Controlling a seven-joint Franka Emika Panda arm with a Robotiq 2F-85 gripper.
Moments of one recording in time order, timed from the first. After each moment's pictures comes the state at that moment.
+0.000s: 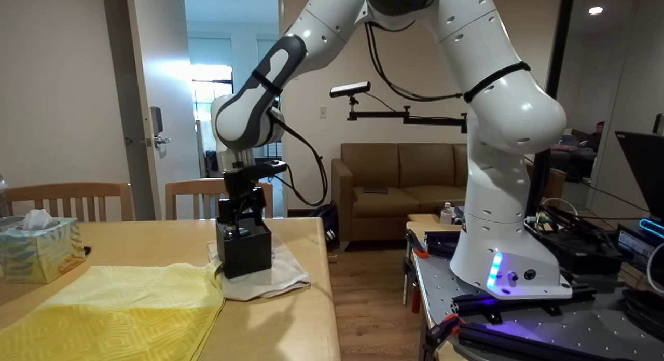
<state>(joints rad) -0.03 0.50 -0.04 -1.98 0.09 2.34 0.12</state>
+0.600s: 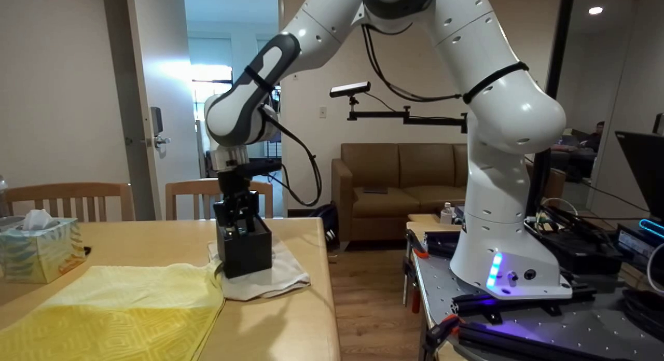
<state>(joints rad) -0.04 0.53 -0.03 -1.92 0.13 2.27 0.10</state>
